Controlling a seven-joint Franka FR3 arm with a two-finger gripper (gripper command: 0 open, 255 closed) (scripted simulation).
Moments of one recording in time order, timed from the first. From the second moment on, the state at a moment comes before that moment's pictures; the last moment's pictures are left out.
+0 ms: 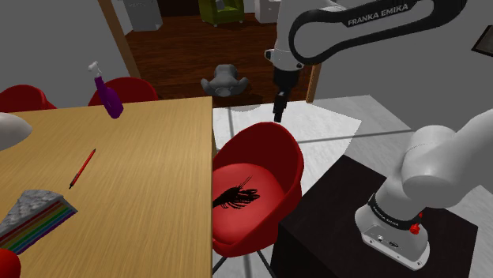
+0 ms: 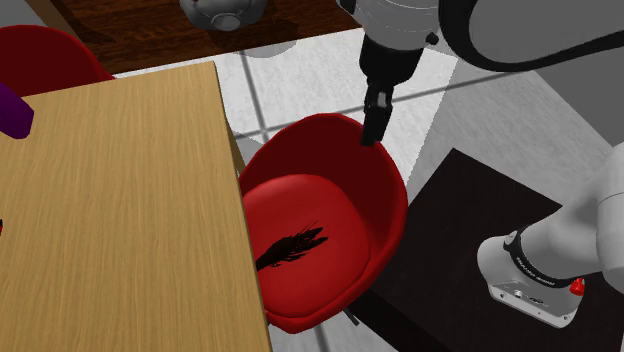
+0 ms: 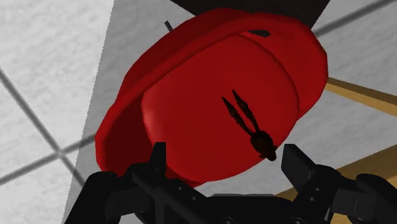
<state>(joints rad) 0.16 -0.46 0.05 -2.40 0.07 1.96 -0.30</state>
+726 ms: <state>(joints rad) 0.24 -0.12 0.11 -2.38 0.03 2.25 -0.47</state>
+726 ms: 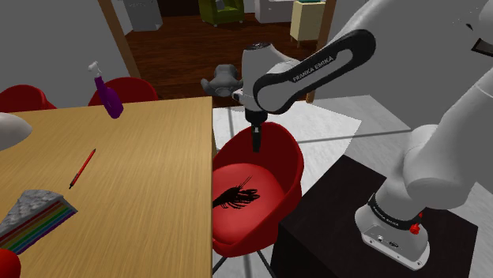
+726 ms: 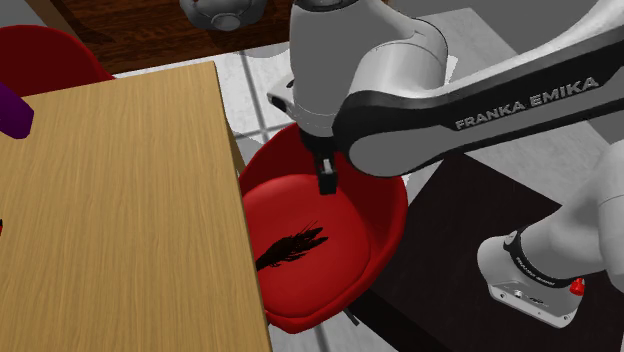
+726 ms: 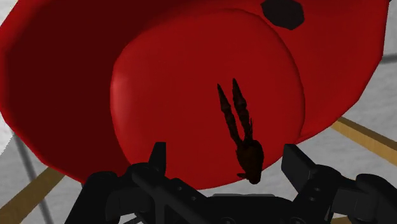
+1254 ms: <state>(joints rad) 0.30 0.13 0.17 -2.31 -0.06 2.41 -0.53</state>
